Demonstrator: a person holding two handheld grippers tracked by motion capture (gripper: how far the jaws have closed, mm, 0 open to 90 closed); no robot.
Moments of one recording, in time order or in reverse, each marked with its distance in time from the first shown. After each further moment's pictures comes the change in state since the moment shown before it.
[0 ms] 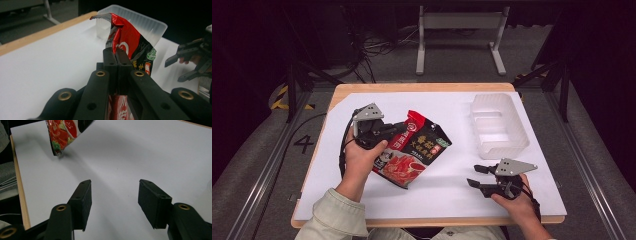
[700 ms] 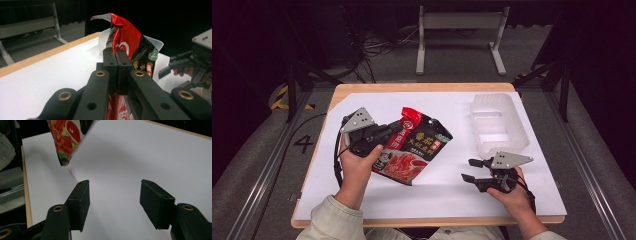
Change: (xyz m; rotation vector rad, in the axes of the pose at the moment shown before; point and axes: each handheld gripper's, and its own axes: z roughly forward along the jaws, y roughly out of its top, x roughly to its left) left arm -0.017 -0.007 -0.021 -0.138 0.058 0.027; right arm -0.002 0.025 0.010 -0.046 0.059 -0.011
